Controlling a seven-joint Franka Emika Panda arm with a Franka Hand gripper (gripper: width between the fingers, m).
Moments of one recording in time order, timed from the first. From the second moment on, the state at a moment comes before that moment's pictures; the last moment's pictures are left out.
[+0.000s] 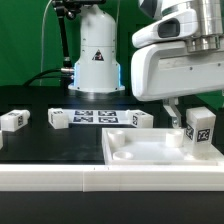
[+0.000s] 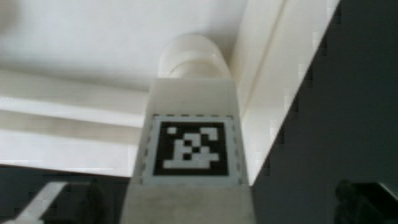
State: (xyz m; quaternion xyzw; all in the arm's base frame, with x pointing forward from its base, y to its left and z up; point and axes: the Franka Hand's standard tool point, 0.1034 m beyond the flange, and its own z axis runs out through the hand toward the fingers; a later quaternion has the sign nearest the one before) arm 0.621 0.123 0.085 -0.99 -0.12 -0.08 0.06
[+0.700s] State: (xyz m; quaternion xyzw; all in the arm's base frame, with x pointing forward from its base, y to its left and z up) arm 0.624 0.120 0.091 -0.99 -0.10 0.03 0.08
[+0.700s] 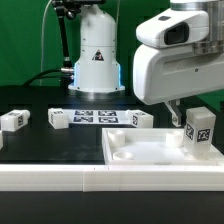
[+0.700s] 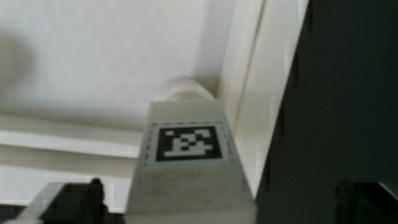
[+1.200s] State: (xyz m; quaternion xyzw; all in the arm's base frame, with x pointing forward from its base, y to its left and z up) arm 0.634 0.117 0.096 -0.99 -0.10 -0.01 0.07
